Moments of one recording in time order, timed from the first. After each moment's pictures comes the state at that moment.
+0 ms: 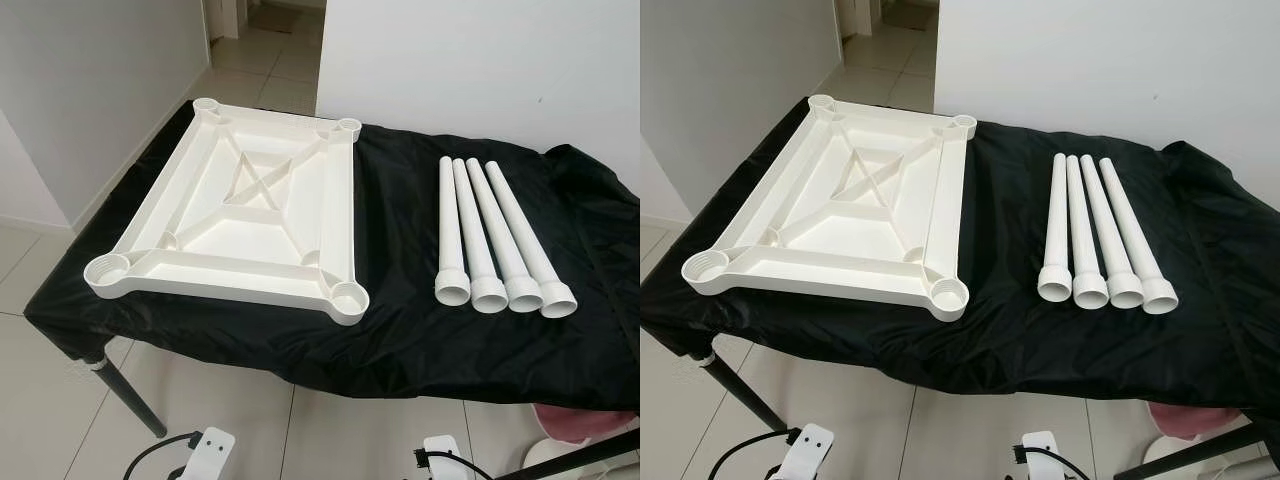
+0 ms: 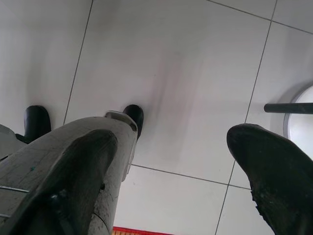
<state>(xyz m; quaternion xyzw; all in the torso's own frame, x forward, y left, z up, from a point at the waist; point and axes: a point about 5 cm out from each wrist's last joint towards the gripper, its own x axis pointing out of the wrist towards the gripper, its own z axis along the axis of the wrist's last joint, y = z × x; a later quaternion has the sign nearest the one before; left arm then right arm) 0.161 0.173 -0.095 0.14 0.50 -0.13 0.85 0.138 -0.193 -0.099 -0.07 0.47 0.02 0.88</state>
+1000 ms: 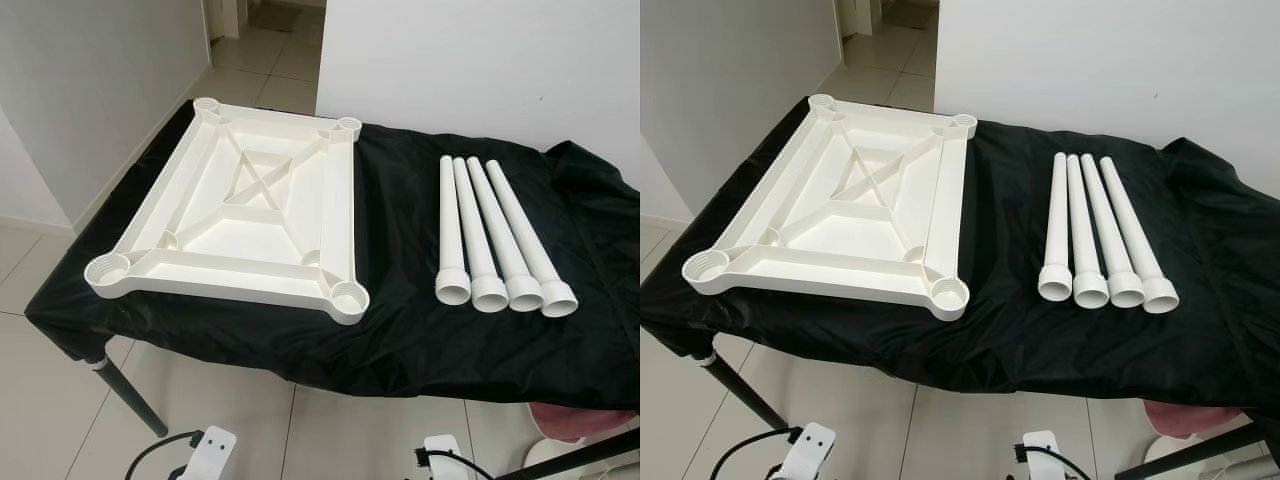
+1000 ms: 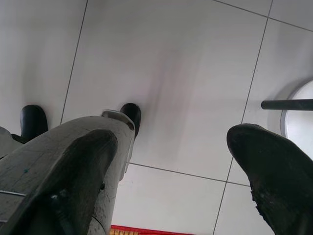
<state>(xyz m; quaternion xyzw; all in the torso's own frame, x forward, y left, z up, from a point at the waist) 0.164 0.171 -0.095 0.14 0.50 -0.13 0.84 0.139 -0.192 -0.099 -0.07 0.48 0.02 0.88</state>
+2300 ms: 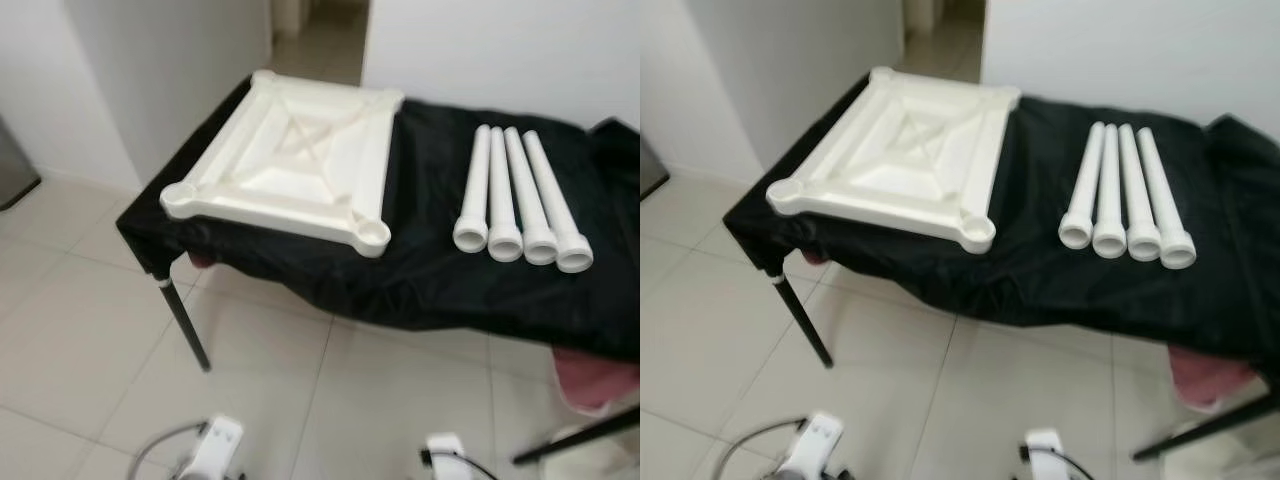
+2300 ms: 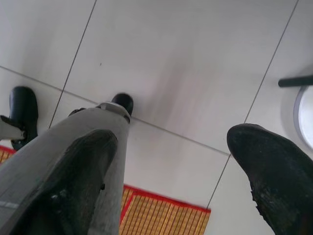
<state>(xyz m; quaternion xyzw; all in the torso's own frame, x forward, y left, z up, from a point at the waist) 0.165 0.171 -0.094 0.13 0.49 -0.13 0.85 0.135 -0.192 -0.101 -0.07 0.49 0.01 0.87</state>
